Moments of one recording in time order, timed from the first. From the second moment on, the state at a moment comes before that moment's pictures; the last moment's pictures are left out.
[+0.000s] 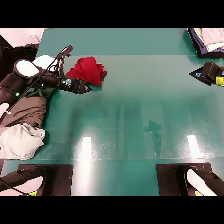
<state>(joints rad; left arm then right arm) -0.21 -1.28 1.20 0.78 -1.05 -1.17 -0.25 -0.93 1.17 -0.94 1.18 1.47</state>
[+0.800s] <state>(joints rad) -0.21 -1.28 1.20 0.78 -1.05 -1.17 -0.25 -0.93 1.17 -0.94 1.18 1.47</state>
